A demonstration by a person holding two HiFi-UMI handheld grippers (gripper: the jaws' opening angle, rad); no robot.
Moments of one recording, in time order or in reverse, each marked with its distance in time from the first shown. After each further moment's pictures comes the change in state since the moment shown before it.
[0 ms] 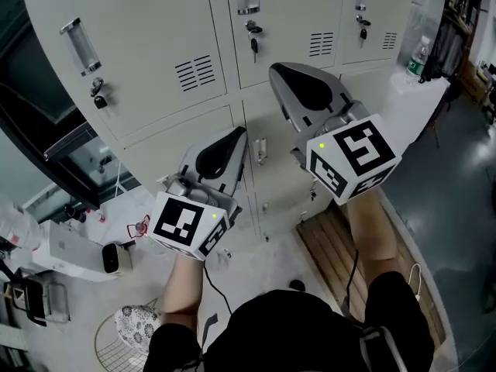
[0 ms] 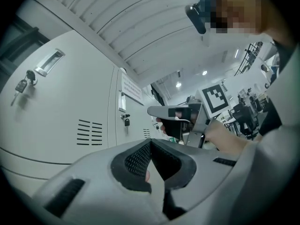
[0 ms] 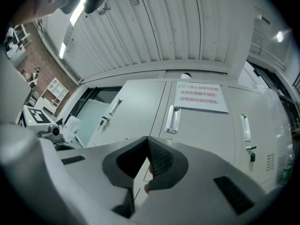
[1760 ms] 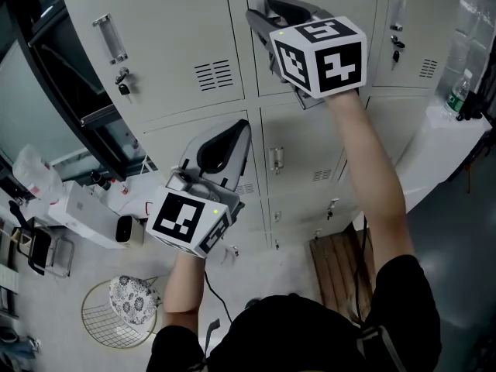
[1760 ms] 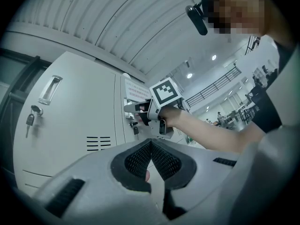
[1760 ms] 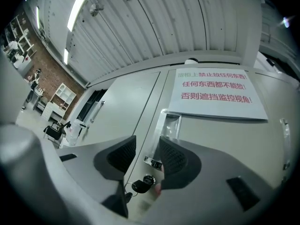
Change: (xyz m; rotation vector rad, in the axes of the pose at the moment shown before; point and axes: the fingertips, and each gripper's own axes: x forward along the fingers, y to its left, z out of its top) left arm 0.017 0.000 0.025 0.116 0.035 0.233; right arm 0.119 -0.060 0.031 0.013 0.028 0.129
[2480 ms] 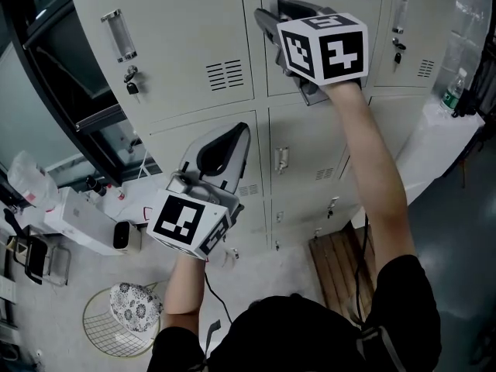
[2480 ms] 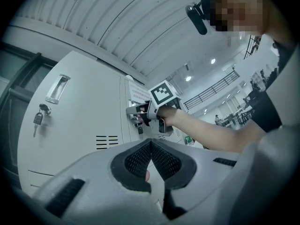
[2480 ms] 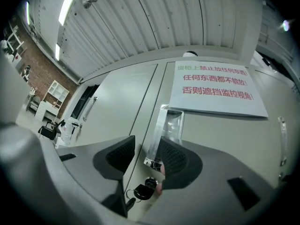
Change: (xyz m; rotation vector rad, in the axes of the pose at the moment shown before) left arm -0.023 0.020 -0.002 -0.022 -0.021 -0.030; right arm 0.015 -0.001 -0.005 0.035 0.072 -0.073
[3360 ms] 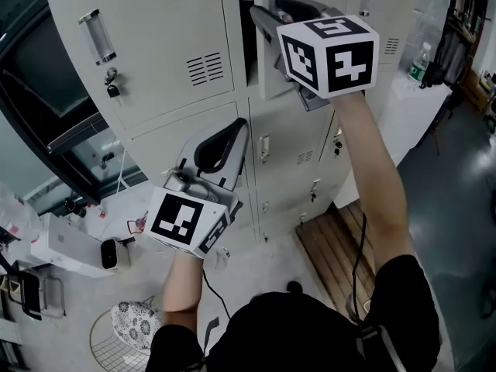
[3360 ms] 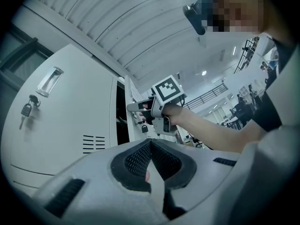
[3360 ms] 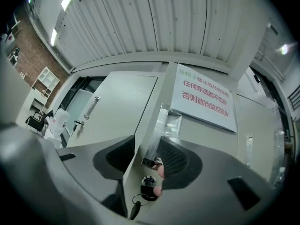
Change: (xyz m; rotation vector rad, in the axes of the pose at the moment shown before) left arm -0.010 -0.015 0.006 -0.055 -0.062 -0.168; right arm -0.055 0.012 0.014 -0.076 0.033 -0.156
